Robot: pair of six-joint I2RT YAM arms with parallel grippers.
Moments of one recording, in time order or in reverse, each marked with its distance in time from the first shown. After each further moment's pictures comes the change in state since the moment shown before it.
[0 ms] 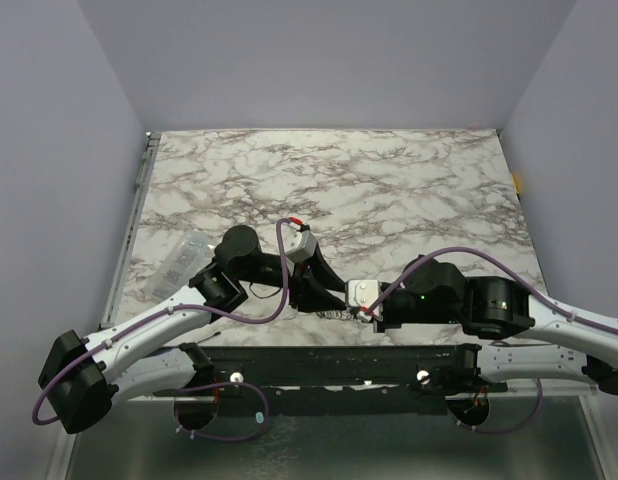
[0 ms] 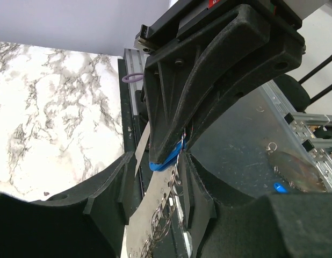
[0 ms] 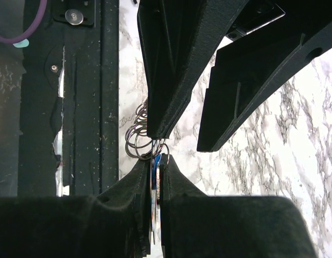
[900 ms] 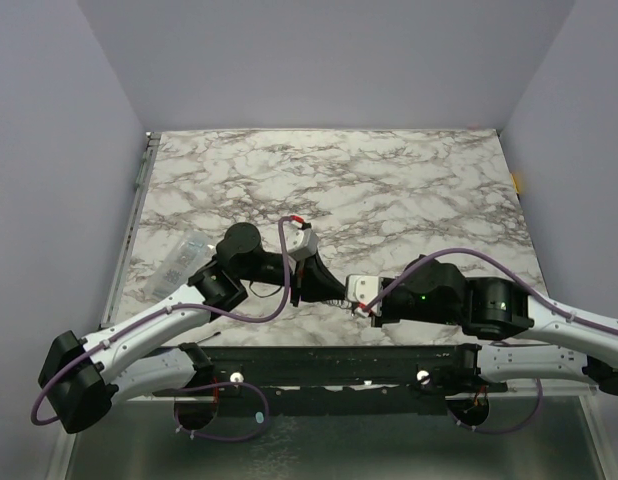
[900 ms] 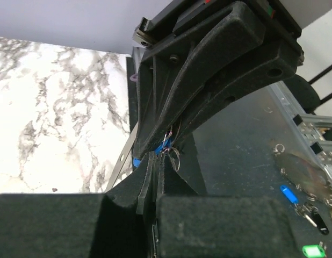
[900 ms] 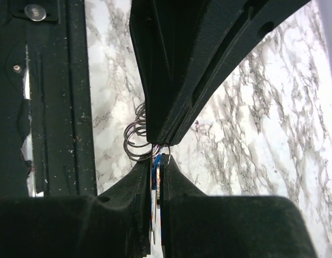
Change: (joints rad) left arm -0.003 0.004 0.023 -0.048 -0.028 0.025; right arm 0.000 -0.002 -0.011 0.029 0.103 -0.028
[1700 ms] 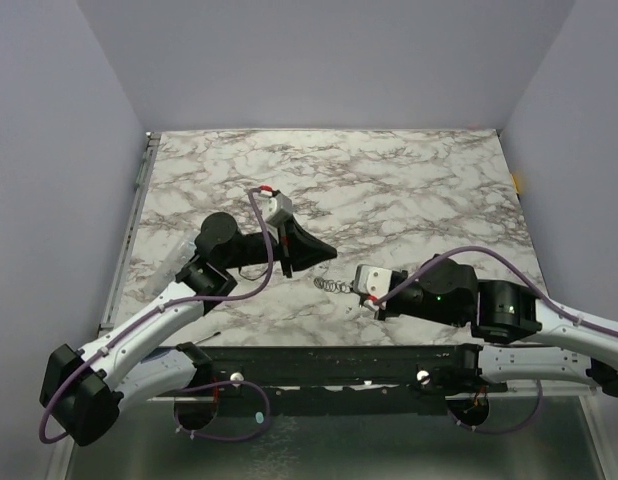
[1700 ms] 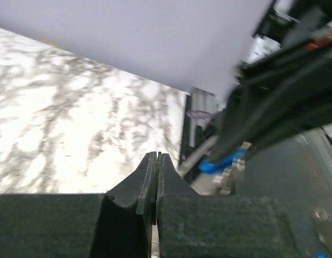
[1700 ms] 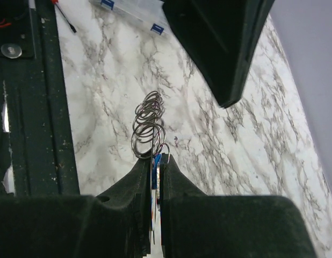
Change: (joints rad) left arm 0.137 -0.030 0.018 0.063 -0.126 -0.123; right arm -0.006 -0.041 -0.032 0.131 0.102 0.005
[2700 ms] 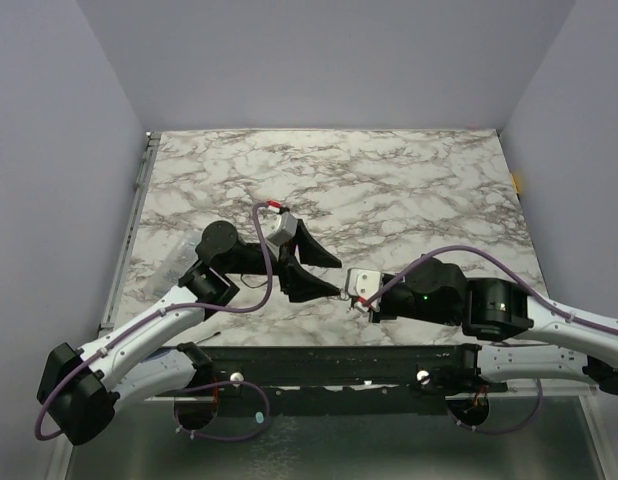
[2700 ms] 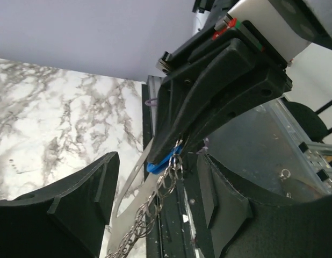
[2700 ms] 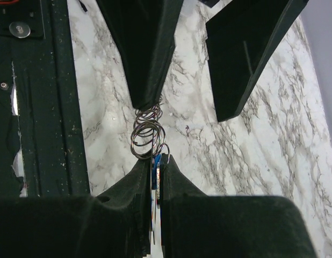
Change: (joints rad) left arm -0.012 -0.021 -0.035 0.082 0.128 -0.005; right arm 0.010 0.034 0.019 -0.072 -0.034 0.017
